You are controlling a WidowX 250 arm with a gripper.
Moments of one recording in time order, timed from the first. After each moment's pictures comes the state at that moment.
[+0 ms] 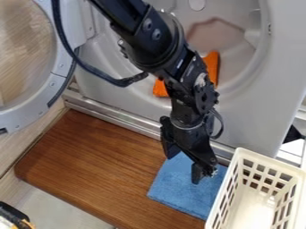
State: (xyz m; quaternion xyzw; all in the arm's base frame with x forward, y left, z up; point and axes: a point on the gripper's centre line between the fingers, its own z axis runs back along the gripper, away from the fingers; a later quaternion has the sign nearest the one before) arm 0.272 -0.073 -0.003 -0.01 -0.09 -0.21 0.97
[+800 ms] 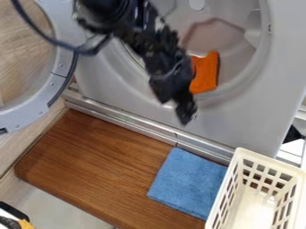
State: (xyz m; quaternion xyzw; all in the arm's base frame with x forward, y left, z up) arm 0.338 -0.016 0.049 0.00 -0.23 -0.23 0.94
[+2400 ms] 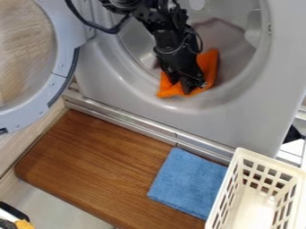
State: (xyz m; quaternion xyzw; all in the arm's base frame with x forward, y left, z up) arm 0.389 -0.002 0.036 0.00 -0.23 -0.18 0.96
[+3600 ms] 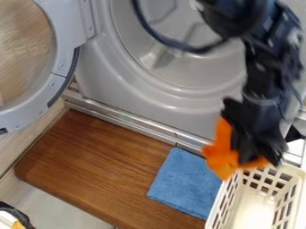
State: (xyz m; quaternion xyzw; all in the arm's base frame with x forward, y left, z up) arm 0.283 -0.155 0.030 -0.03 -0.02 -0.31 0.95
